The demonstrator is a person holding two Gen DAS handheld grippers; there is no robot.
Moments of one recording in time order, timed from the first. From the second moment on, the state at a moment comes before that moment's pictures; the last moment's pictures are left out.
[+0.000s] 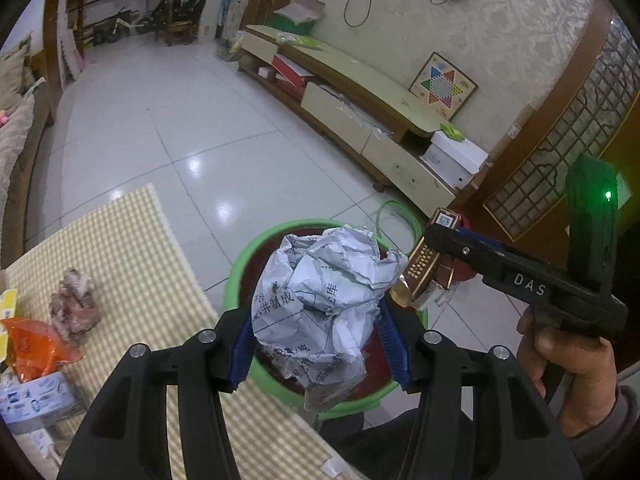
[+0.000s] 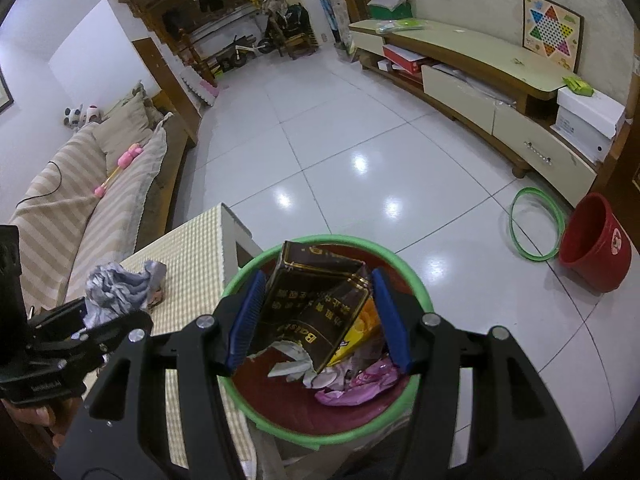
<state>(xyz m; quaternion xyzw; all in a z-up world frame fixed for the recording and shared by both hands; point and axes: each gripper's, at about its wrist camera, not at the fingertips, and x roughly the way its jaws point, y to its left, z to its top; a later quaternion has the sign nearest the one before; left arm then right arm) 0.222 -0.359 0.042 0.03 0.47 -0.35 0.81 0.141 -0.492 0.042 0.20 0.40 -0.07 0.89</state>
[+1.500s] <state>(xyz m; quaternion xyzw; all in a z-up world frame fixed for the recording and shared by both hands) 0.206 -0.149 0.062 -0.05 0.45 -0.21 0.87 0.165 -0.358 0.049 0.17 0.41 0.01 0.90</state>
